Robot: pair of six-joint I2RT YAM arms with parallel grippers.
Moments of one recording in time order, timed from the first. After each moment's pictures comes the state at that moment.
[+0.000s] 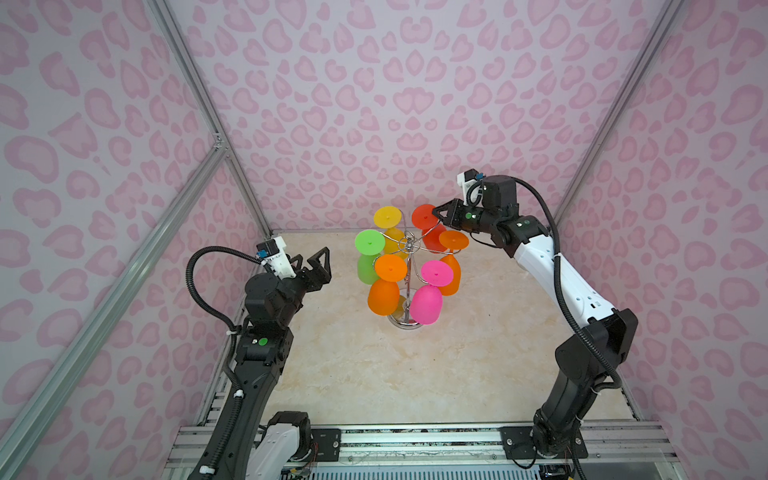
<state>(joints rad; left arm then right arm) -0.05 0.88 0.79 0.04 0.19 -0.49 0.36 1.80 1.86 -0.46 -0.44 0.63</state>
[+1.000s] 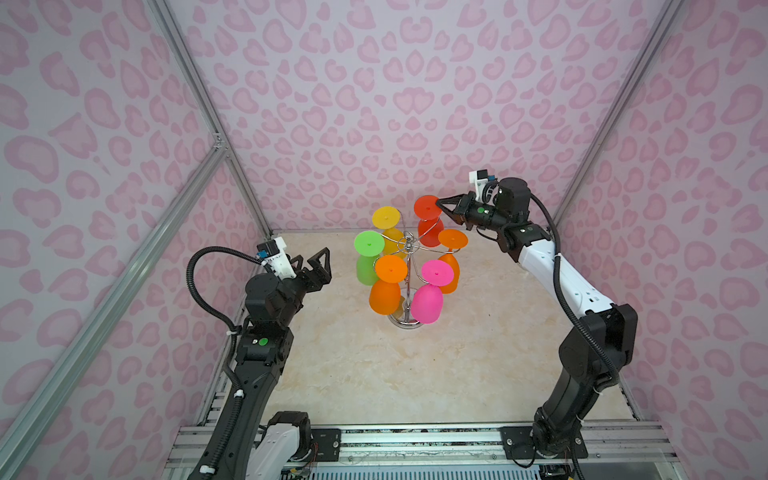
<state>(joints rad) -0.05 0.89 0.79 0.04 0.19 -0.49 0.27 1.79 1.71 -0.07 -0.69 0.99</state>
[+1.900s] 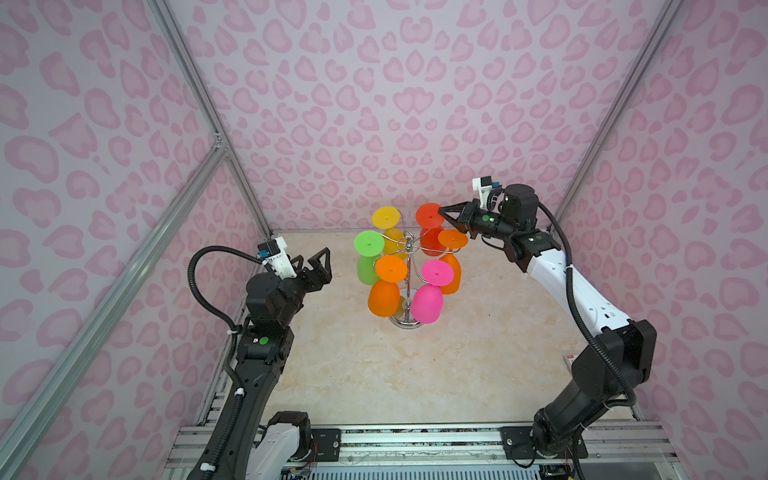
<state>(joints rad) -0.05 0.89 0.79 0.04 0.19 -0.49 0.30 1.67 1.60 -0.11 -0.69 0.99</state>
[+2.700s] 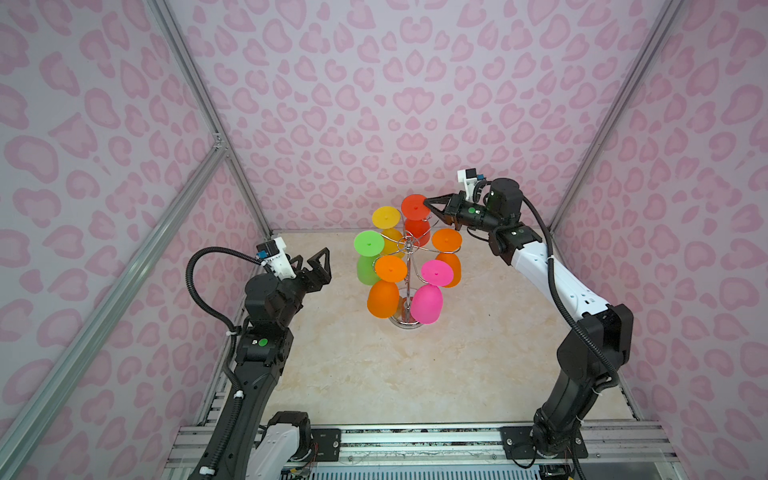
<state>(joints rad) -0.05 0.88 0.79 0.04 0.19 -0.49 0.35 1.81 1.73 0.01 -0.72 1.07</state>
